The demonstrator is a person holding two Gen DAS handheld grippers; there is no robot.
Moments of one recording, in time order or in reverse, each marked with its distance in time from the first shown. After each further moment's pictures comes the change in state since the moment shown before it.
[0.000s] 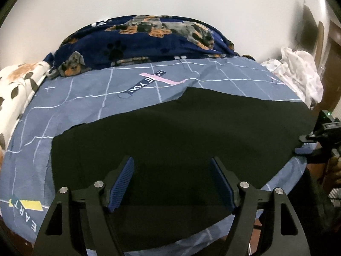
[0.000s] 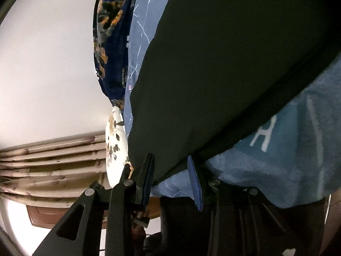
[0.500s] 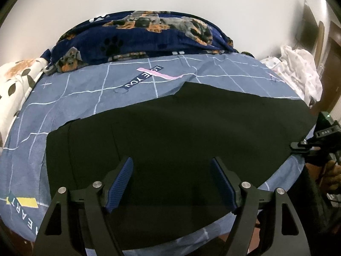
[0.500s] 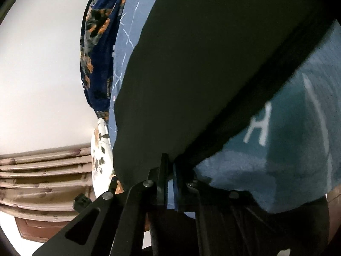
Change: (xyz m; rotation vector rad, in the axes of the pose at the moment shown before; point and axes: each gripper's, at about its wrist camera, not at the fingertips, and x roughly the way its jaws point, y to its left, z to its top) left arm 0.005 -0.002 -0.003 -0.008 0.027 -0.005; right arm 0.011 -0.003 -0.008 0.014 -0.103 -0.102
